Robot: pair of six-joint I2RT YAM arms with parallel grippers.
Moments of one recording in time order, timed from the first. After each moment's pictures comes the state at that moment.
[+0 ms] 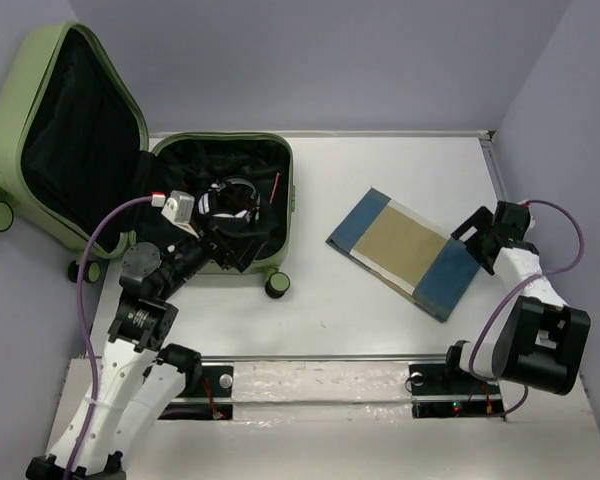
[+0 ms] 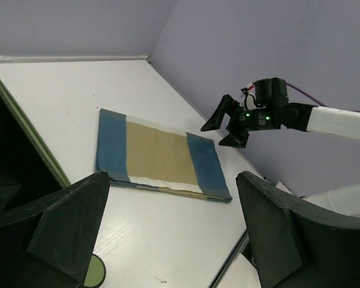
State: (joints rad) left arm -0.33 0.56 0.67 0.00 0.47 -0.56; right arm -0.30 1.27 0.73 -0.29 0.05 0.55
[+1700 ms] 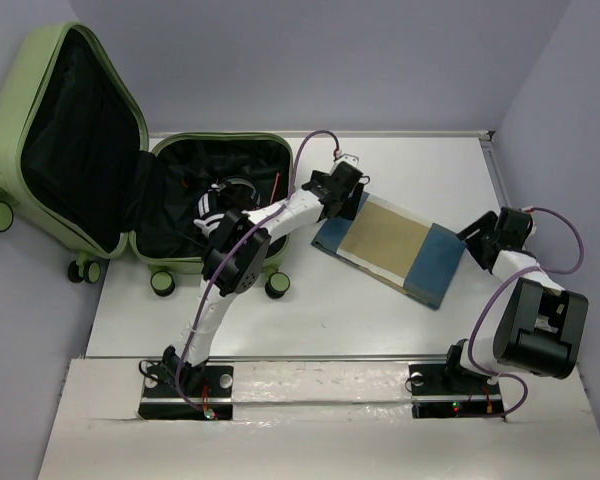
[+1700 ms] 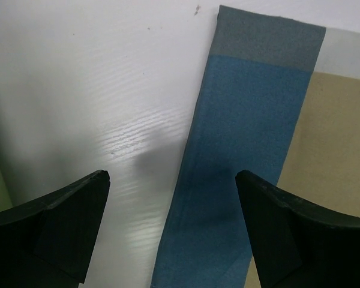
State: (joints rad) left arm -0.76 2.28 1.86 -0.40 -0.38 -0.29; right arm -0.36 1.37 0.65 -0.04 -0.04 0.66
